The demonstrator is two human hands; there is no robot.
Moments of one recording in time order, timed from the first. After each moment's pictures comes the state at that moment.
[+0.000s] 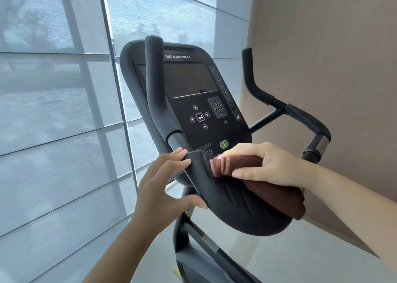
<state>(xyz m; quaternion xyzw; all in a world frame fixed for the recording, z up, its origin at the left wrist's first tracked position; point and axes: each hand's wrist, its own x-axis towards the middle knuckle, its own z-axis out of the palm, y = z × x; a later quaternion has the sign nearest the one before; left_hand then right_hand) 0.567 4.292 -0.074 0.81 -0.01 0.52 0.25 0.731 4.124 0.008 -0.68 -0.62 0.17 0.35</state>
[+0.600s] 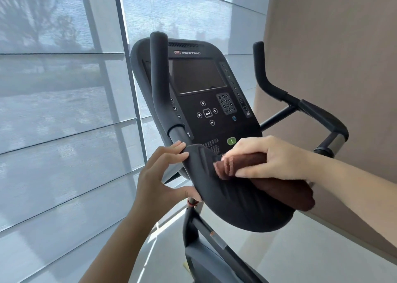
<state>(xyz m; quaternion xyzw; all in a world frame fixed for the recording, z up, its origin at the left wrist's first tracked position) 0.569 4.292 -0.075 0.81 0.00 0.53 0.25 0.742 4.124 0.011 -0.65 -0.68 0.16 0.32</state>
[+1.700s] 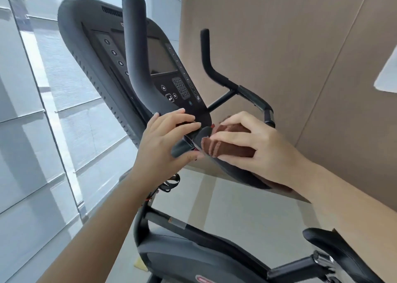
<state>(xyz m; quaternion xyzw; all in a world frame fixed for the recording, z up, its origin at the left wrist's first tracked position) 0.603 4.363 -0.064 0.82 -0.20 0.50 0.18 0.637 4.143 -0.004 -0.77 -0.55 -0.23 0.21</state>
